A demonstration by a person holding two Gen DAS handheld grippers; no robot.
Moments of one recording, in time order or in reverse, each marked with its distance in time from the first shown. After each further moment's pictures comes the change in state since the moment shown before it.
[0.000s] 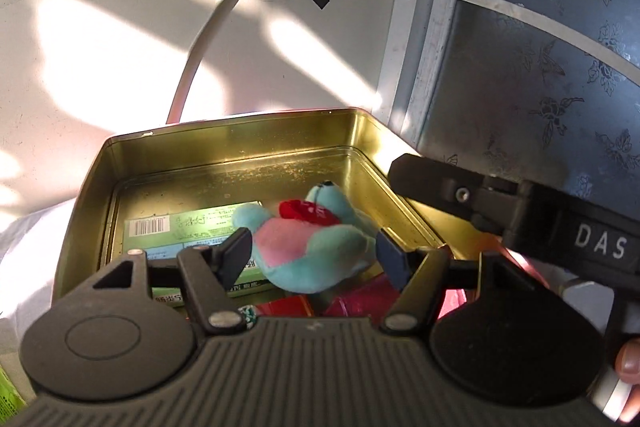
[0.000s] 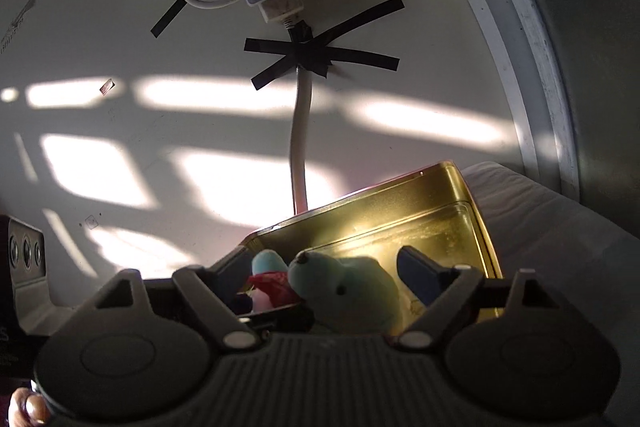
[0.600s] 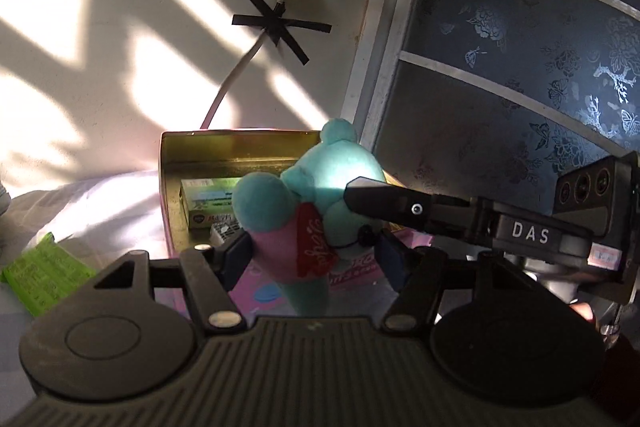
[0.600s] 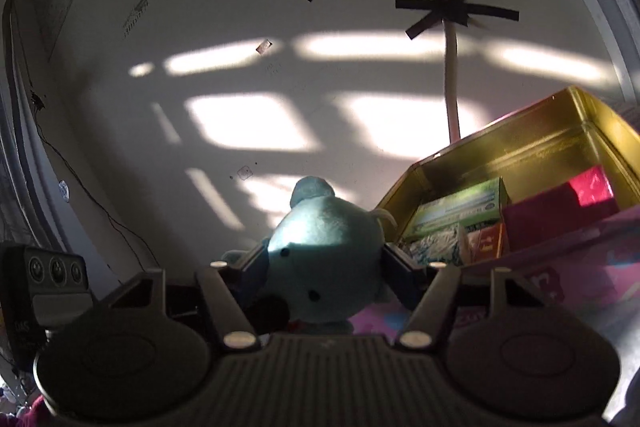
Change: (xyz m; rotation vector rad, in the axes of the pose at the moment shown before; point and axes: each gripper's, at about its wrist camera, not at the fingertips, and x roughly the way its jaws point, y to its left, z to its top) left arm -0.162 0.036 -0.073 0.006 -0.177 -0.119; right arm -0.081 0.083 -0.057 -0.069 0.028 0.329
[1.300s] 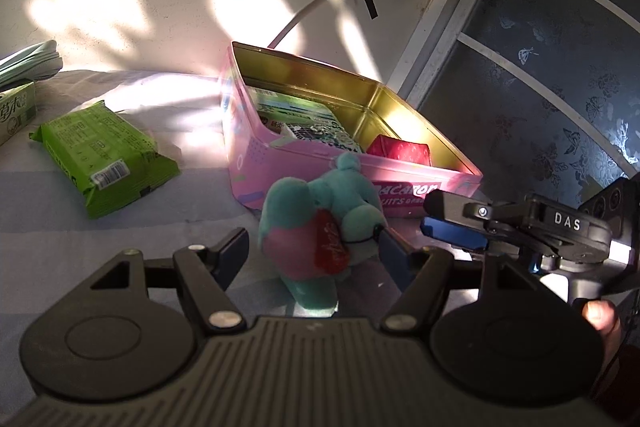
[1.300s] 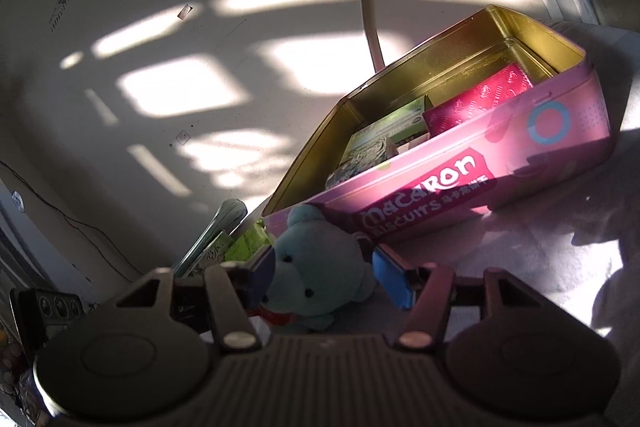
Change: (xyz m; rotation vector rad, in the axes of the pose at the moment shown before) left arm -0.019 0.058 -0.067 -0.248 0.115 0.034; right arm 0.002 -0.012 -0.042 0.243 0.234 -0.095
